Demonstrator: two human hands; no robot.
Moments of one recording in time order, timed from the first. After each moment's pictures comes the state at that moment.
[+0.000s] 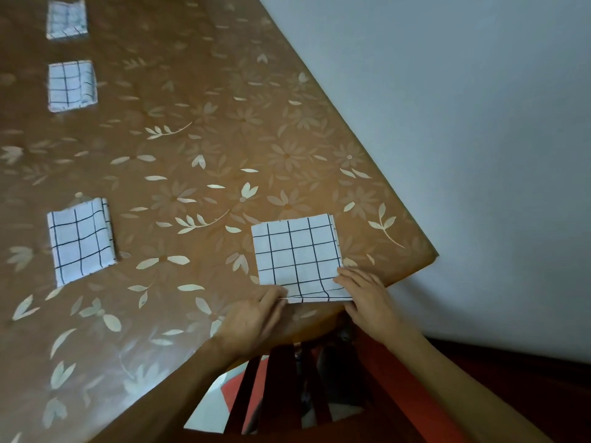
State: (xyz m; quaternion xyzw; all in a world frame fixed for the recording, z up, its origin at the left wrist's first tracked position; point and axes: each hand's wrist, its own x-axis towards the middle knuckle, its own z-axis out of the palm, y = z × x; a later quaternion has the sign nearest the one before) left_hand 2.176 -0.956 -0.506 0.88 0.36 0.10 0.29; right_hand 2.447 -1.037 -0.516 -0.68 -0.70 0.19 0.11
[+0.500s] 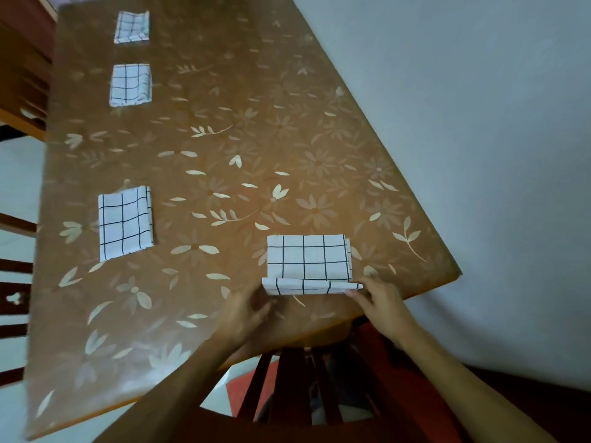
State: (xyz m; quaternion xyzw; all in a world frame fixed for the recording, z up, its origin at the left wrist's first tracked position) left_hand 2.132 -0.955 -0.507 0.73 0.54 0.14 0.39; right_hand 2.428 -1.019 -0.482 -0.71 -0.58 0.33 0.22
